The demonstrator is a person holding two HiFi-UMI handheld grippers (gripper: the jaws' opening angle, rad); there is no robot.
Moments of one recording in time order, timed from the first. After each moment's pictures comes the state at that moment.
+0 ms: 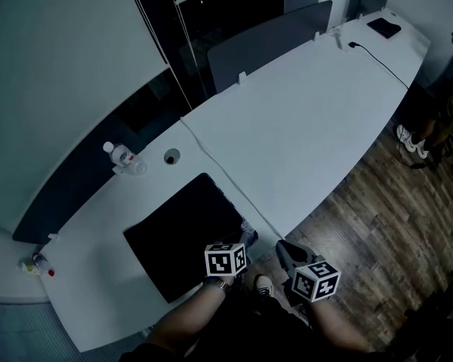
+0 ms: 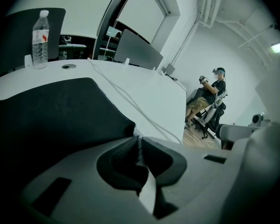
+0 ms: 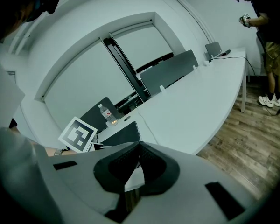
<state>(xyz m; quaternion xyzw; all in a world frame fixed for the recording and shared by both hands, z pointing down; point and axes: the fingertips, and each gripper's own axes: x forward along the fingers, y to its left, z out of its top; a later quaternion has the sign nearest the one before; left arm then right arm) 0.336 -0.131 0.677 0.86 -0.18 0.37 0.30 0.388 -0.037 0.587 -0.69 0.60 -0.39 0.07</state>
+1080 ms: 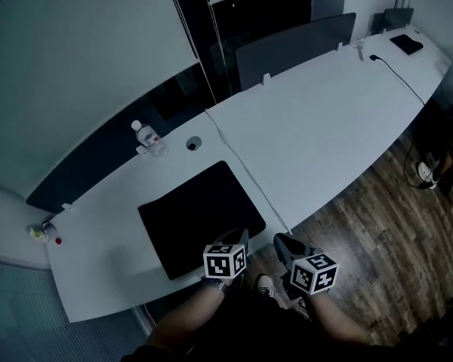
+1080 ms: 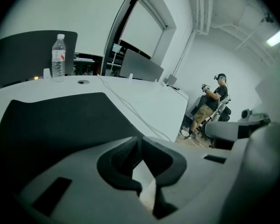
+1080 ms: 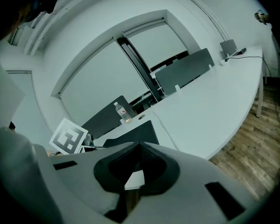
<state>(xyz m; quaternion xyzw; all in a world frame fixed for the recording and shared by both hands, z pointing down) 0.301 -0.109 0.632 0.88 -0.24 0.31 0.28 0.363 -0.033 0.565 -0.64 0.67 -0.36 0.05</state>
